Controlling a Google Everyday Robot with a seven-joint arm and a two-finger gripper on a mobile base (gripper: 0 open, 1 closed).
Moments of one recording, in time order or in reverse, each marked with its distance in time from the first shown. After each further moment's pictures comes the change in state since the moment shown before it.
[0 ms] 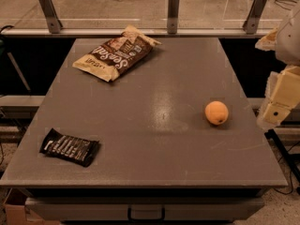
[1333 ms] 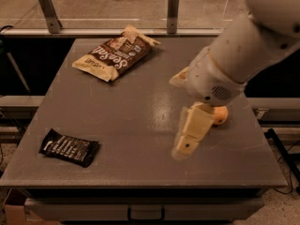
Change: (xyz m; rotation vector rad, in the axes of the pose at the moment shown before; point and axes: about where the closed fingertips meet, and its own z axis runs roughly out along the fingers) arm -0.129 0.076 0.077 -0.244 -0.308 -0.129
